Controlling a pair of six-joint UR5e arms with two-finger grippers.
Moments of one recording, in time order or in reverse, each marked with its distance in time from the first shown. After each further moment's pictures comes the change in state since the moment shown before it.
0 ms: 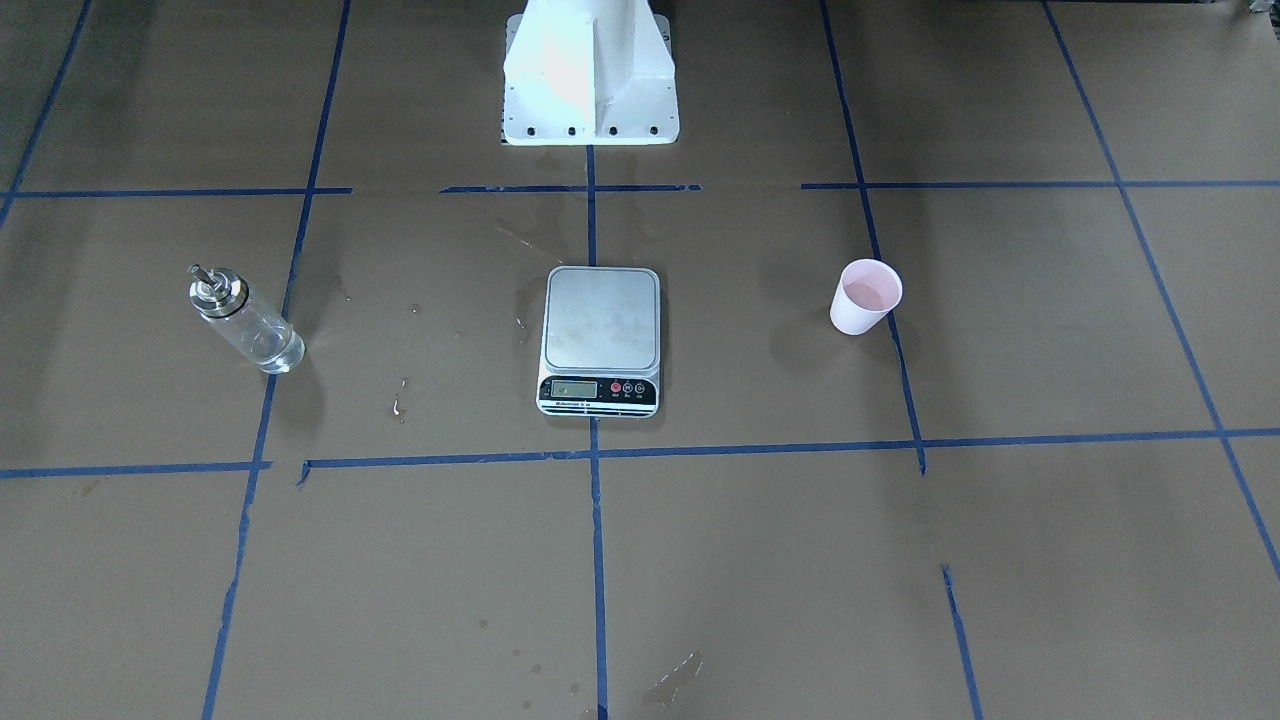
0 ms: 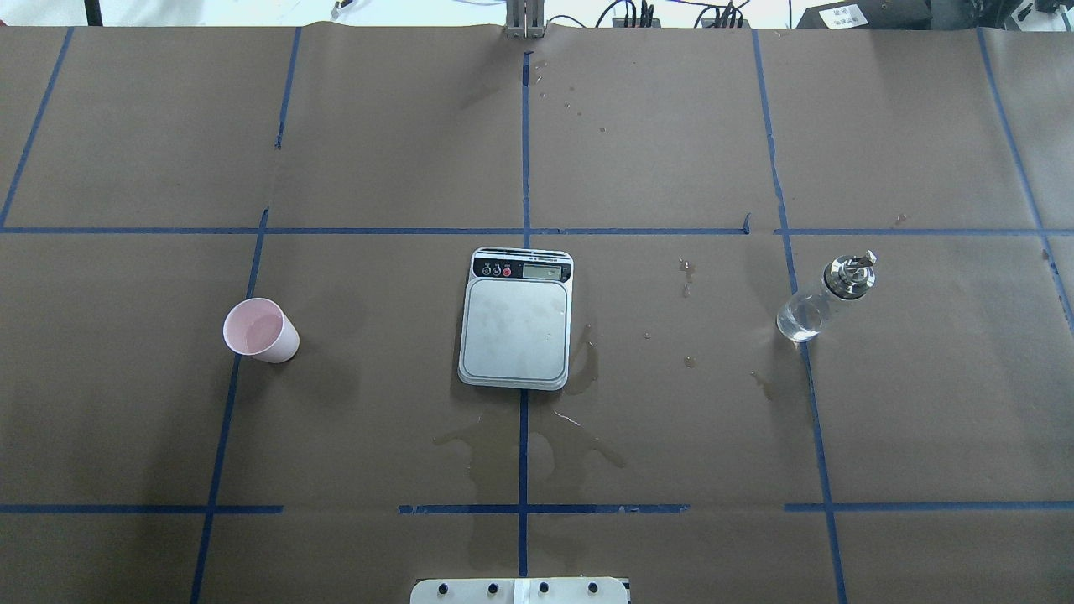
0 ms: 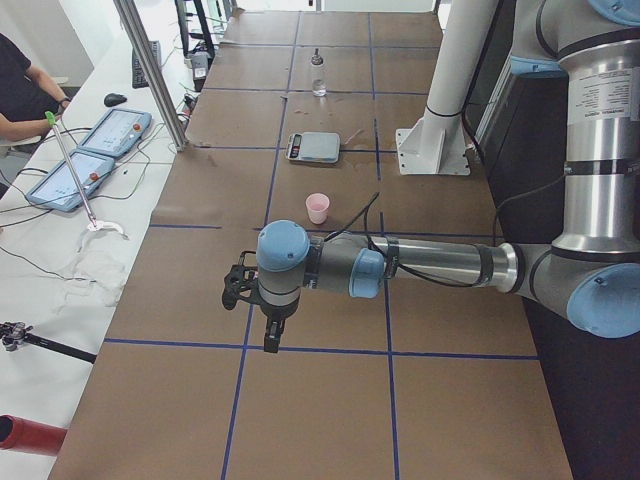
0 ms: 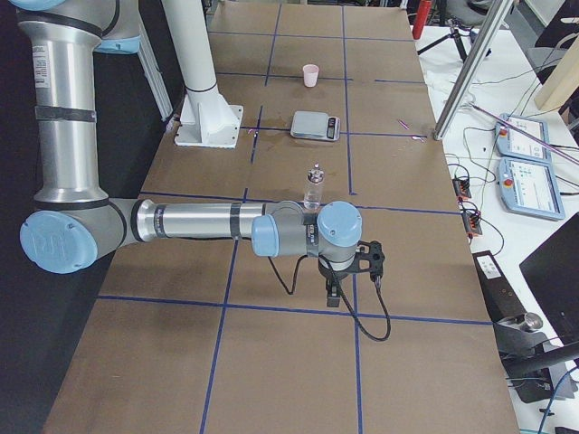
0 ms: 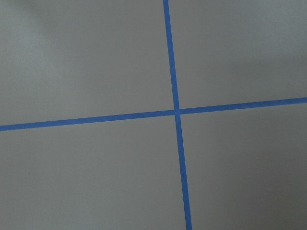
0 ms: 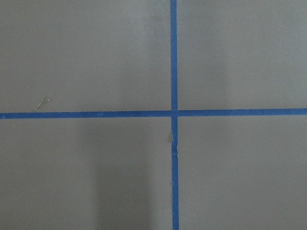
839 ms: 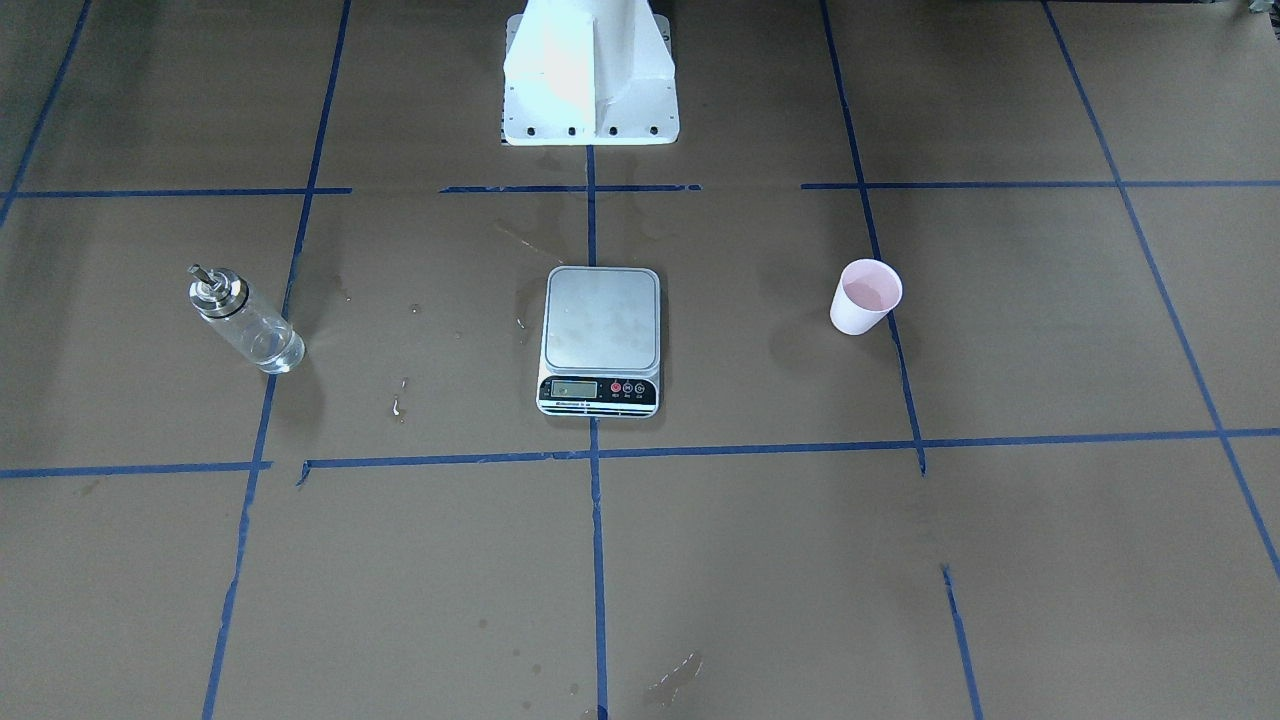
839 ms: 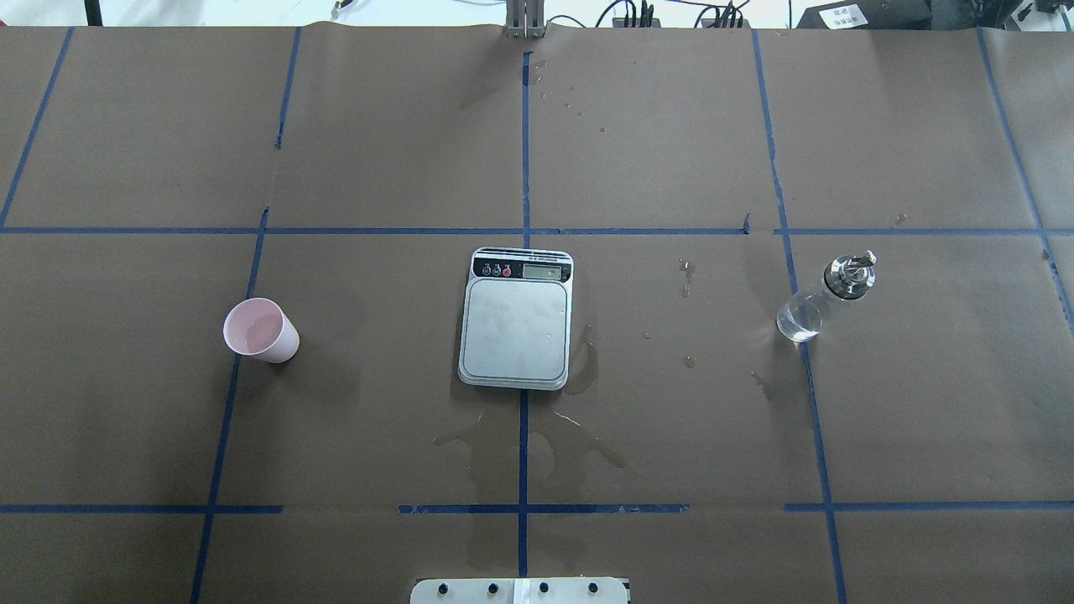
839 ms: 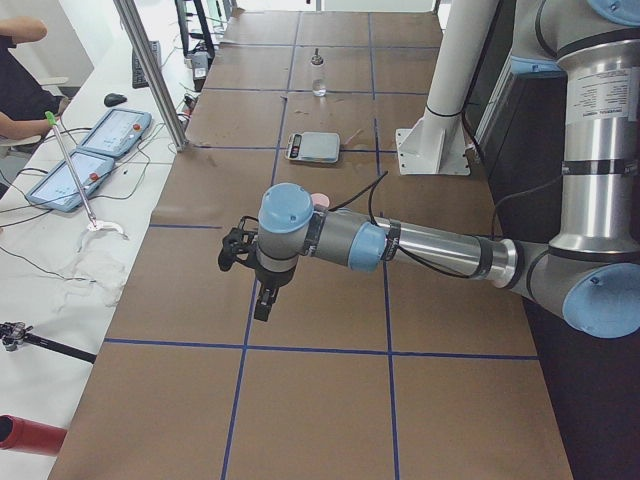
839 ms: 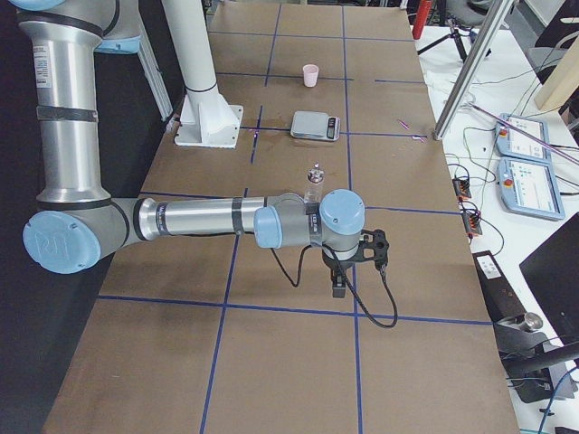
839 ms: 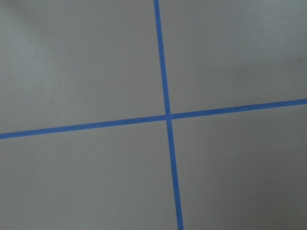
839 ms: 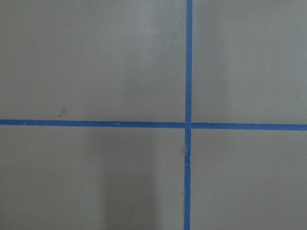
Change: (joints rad) left arm 0.016 -0.016 -0.141 -0.017 -0.019 -0.006; right arm 0.000 0.014 0.043 -0.003 0.007 0.003
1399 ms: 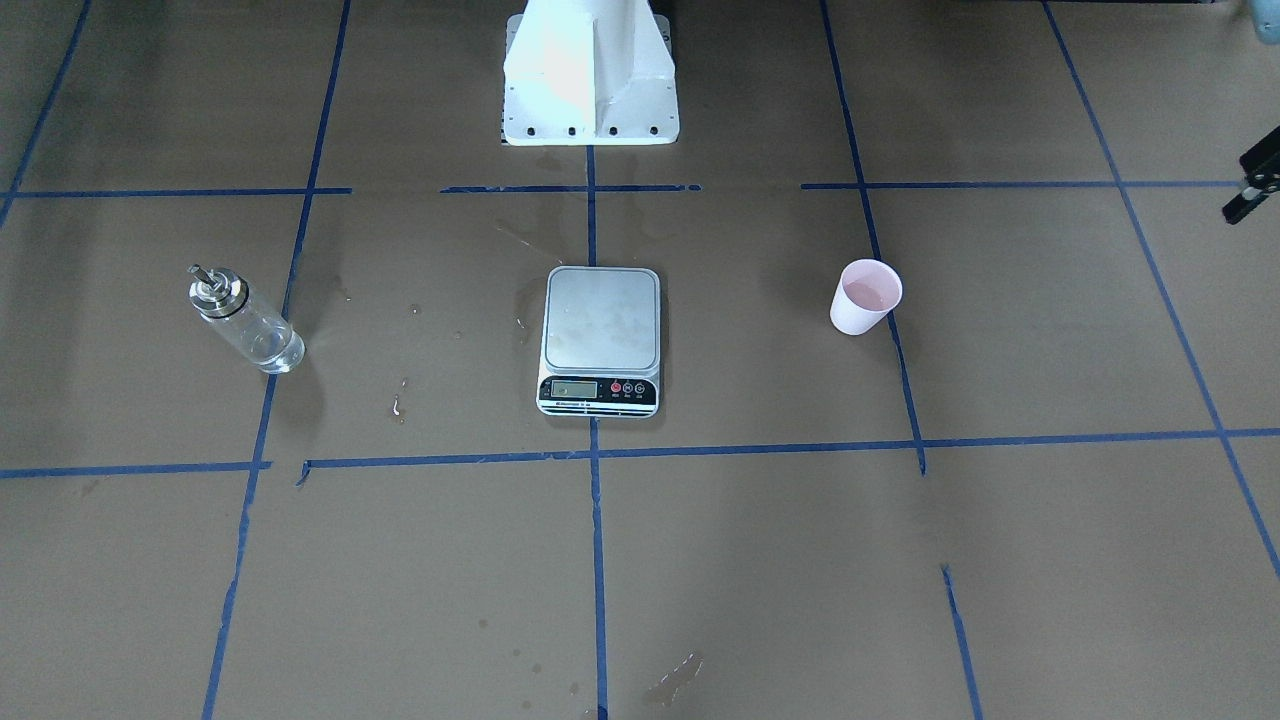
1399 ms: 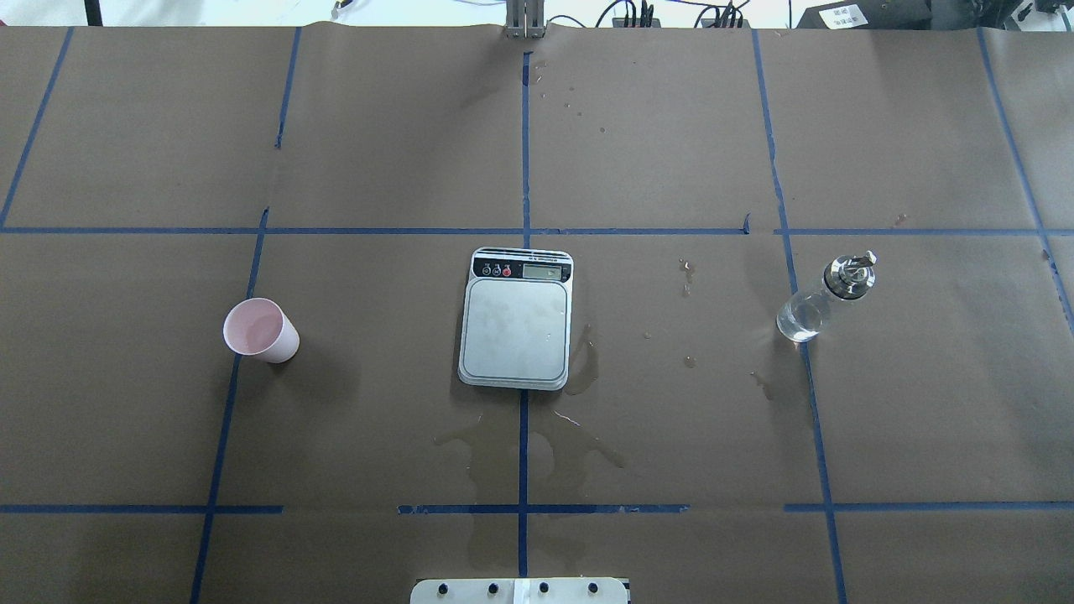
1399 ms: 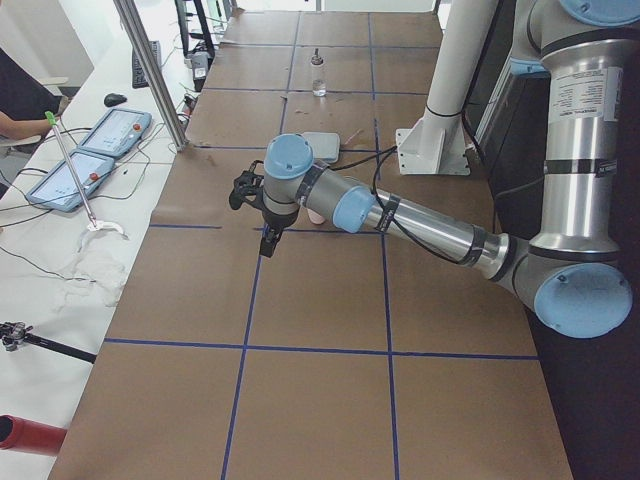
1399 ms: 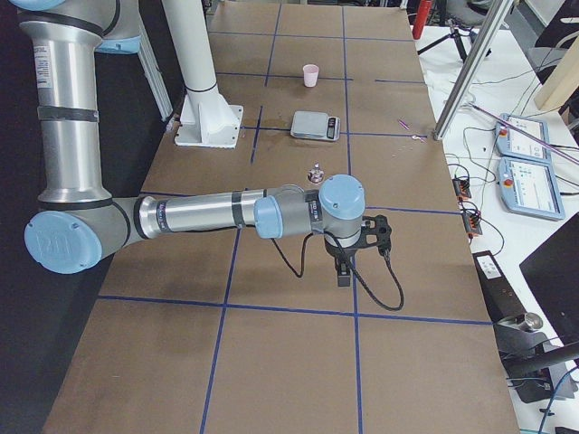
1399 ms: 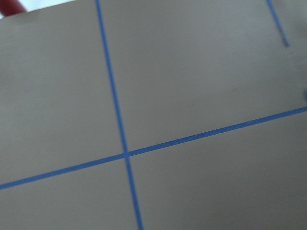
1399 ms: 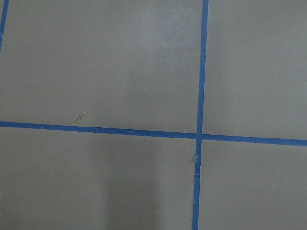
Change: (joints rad) left arm 0.213 -0.032 -0.113 -0.074 -0.110 -0.307; right arm -0.004 0.004 0.036 0.004 0.000 -0.002
